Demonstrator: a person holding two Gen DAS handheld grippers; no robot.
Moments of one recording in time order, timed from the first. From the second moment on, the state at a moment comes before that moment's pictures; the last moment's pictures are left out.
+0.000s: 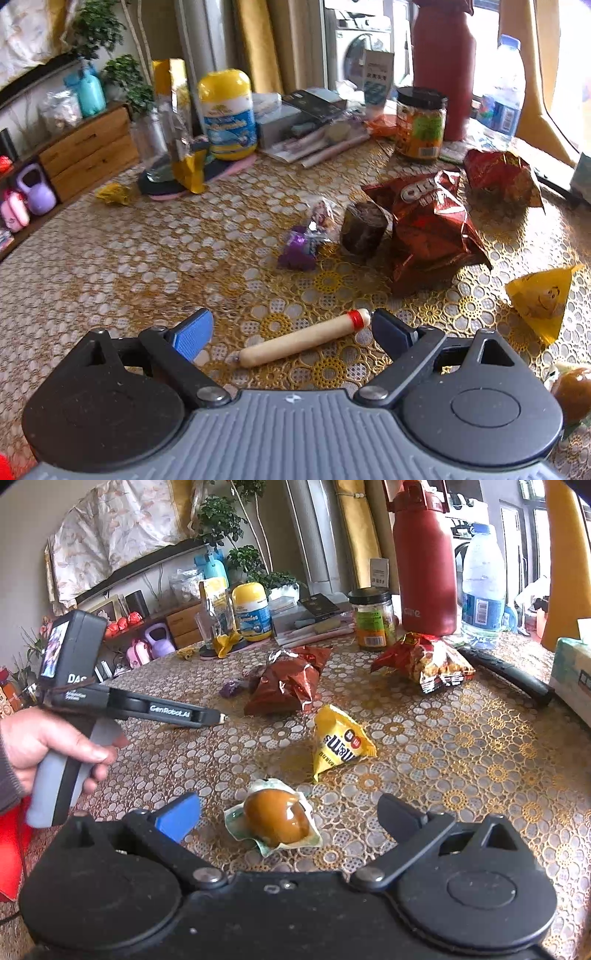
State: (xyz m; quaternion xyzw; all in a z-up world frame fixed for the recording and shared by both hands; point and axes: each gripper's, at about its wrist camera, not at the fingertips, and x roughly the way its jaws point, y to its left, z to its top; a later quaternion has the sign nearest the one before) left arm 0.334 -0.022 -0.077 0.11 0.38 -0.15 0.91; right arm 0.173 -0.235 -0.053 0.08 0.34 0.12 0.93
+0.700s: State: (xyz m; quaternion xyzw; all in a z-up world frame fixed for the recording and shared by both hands) left arm 0.305 -0.029 -0.071 0.07 0.40 -0.15 0.90; right arm 0.189 -0.234 -0.054 0.08 0.33 0.10 0.93
